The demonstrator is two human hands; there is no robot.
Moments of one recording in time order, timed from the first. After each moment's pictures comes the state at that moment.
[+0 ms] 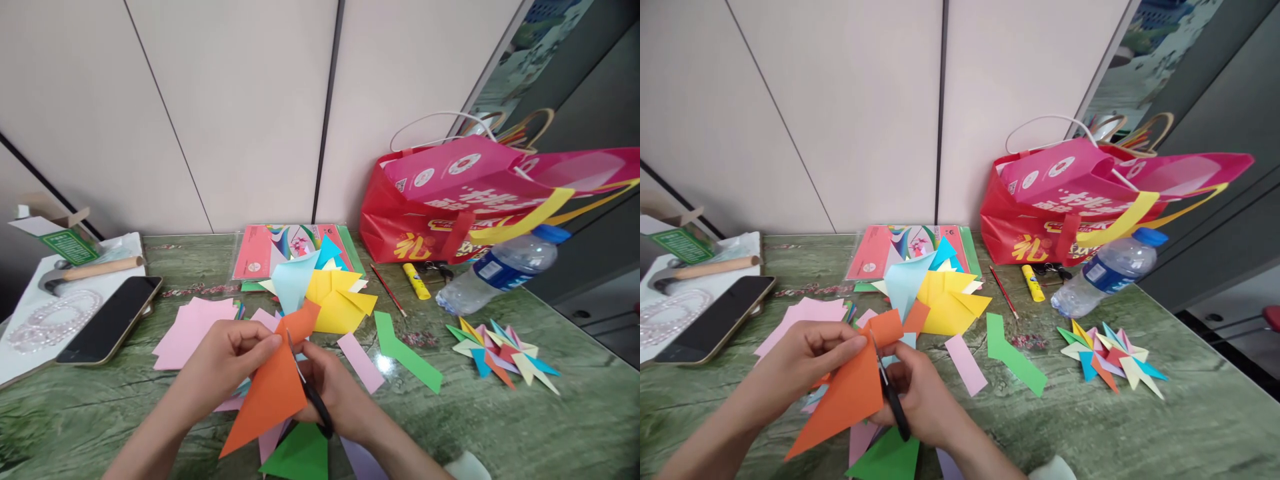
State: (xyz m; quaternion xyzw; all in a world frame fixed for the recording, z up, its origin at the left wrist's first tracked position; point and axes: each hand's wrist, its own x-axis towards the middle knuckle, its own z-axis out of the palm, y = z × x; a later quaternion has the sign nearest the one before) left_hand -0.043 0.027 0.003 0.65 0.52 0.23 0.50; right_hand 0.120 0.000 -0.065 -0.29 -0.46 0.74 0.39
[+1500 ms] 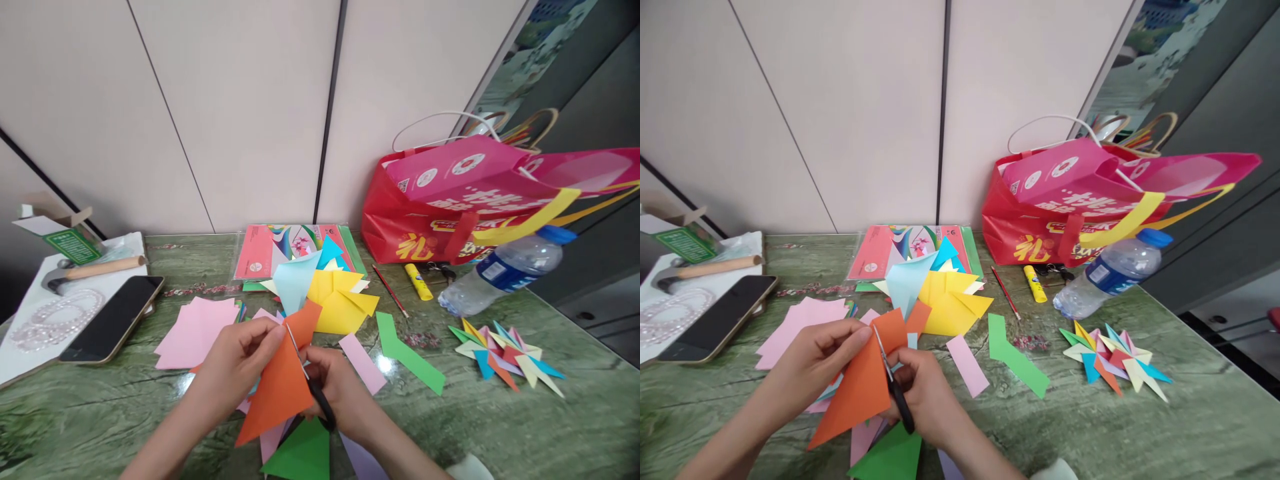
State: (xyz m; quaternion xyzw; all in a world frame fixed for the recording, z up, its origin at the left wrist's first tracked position) left_hand -0.033 0.025 -0.001 0.70 0.52 0.27 0.41; right_hand 0.117 0.001 -0.071 -0.38 -0.43 0.72 0.39
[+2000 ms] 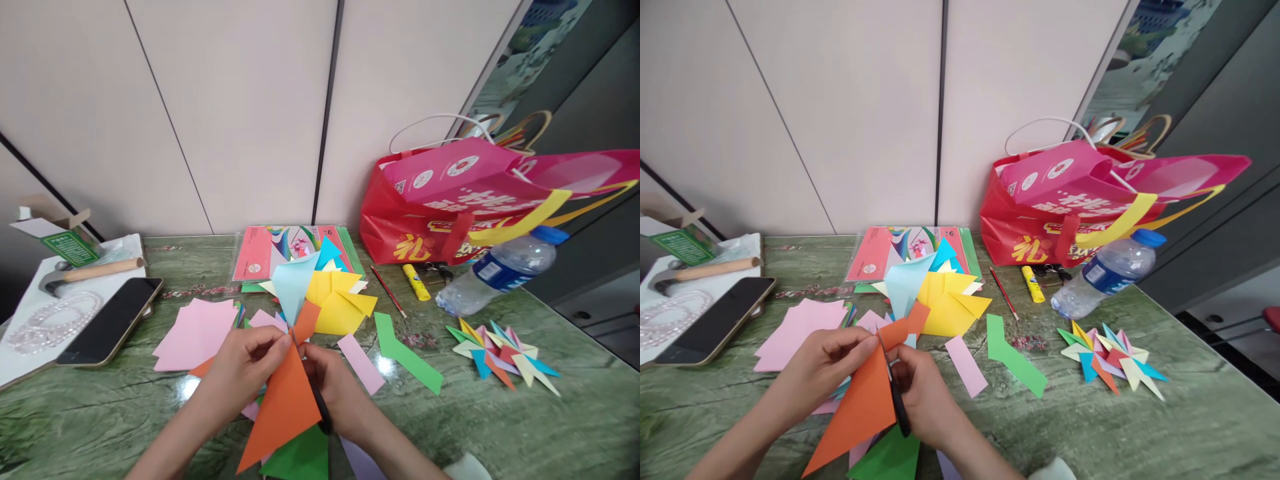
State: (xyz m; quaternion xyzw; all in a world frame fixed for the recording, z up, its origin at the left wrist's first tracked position) left_hand -0.028 0.024 -0.006 0.72 0.50 0.24 0.41; right_hand 0.114 0.002 -0.069 -0.31 -0.43 0.72 0.44
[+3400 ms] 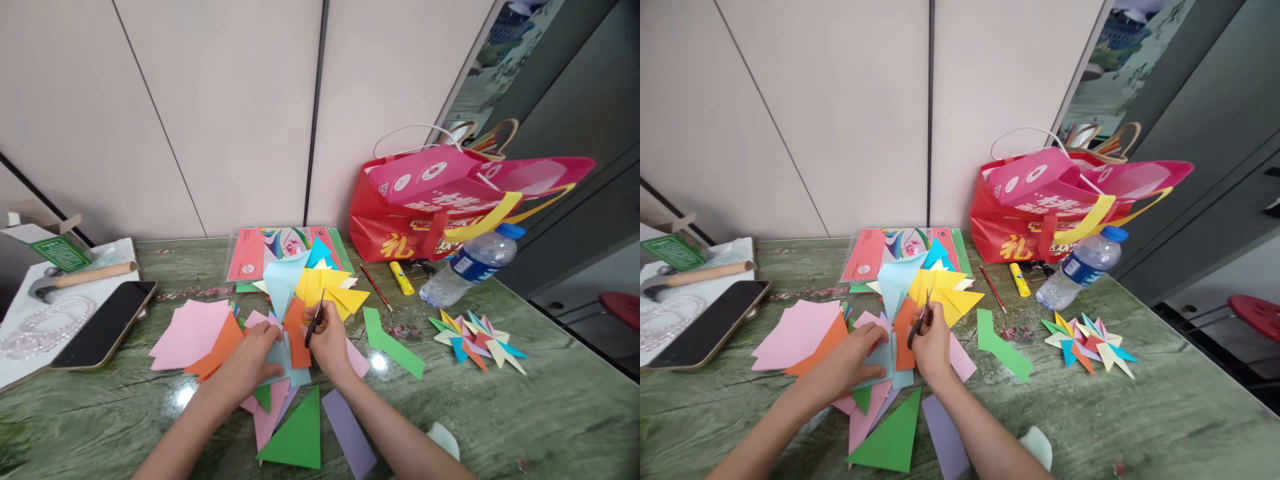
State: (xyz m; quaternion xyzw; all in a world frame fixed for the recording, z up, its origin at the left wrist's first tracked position) left_hand -0.035 0.038 -0.059 0.82 0.50 0.10 0.26; right_hand 0.121 0.043 -0.105 -0.56 -0.48 0.39 0.55
